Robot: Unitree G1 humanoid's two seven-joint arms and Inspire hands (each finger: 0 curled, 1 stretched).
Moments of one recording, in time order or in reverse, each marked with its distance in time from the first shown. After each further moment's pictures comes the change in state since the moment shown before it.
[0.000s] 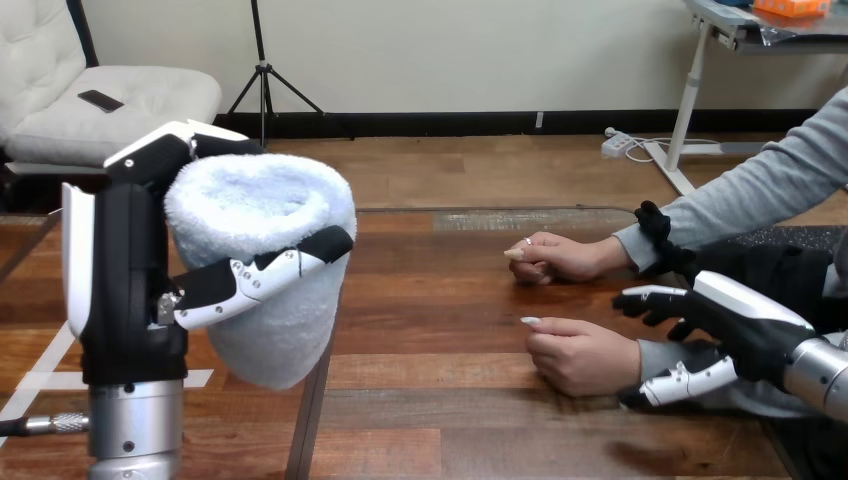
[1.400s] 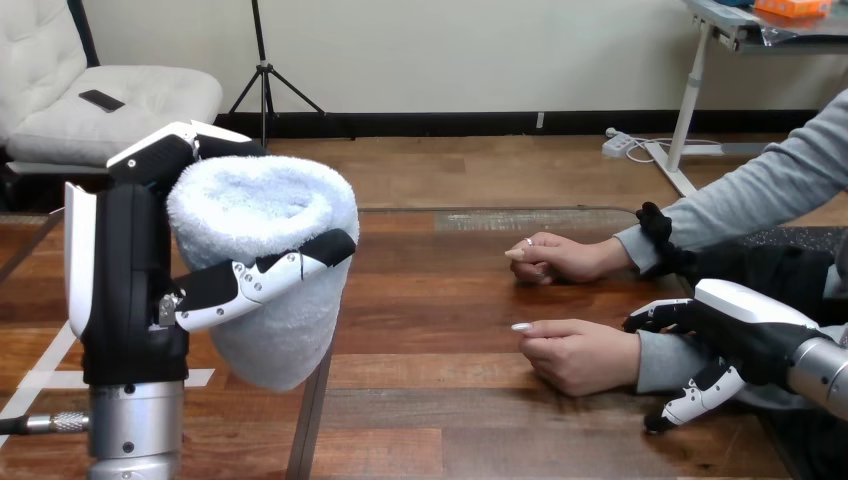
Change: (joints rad) left arm 0.000 0.000 0.001 0.004 -0.010 -0.011 -0.023; right arm -0.019 -0.029 0.064 -0.014 -0.089 0.047 -0.064
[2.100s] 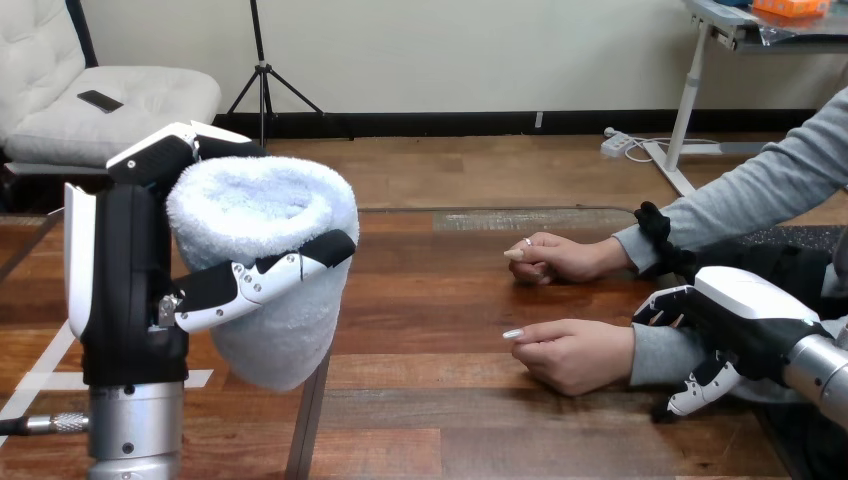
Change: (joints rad) left arm 0.000 0.000 0.000 0.003 -0.005 -0.005 -0.001; right arm 0.000 0.000 0.052 0.004 -0.070 -0.028 -0.197
